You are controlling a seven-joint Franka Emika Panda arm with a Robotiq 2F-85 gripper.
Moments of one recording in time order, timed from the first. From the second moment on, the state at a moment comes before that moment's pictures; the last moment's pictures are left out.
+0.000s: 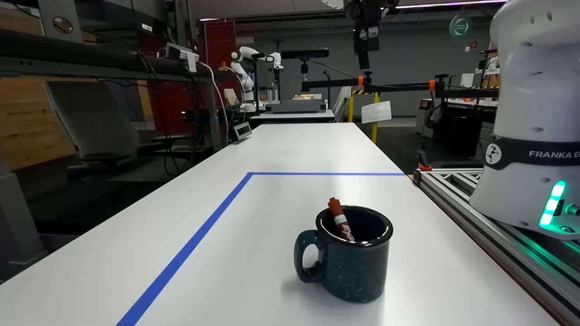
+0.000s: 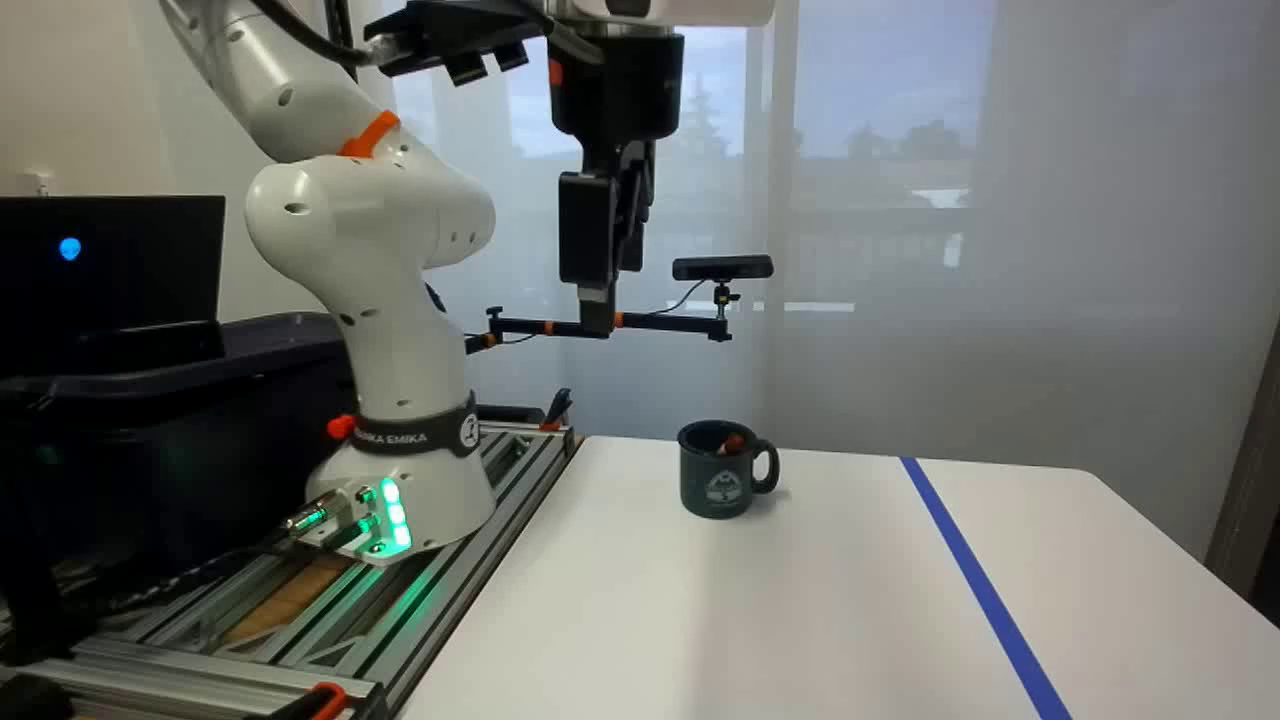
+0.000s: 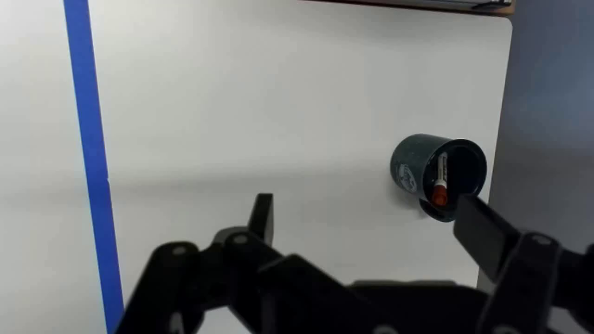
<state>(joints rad) -0.14 -0.72 -0.41 -2.62 -0.06 1.73 -0.43</state>
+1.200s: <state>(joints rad) -0.06 -0.35 -0.43 -2.57 0.42 1.87 -0.44</state>
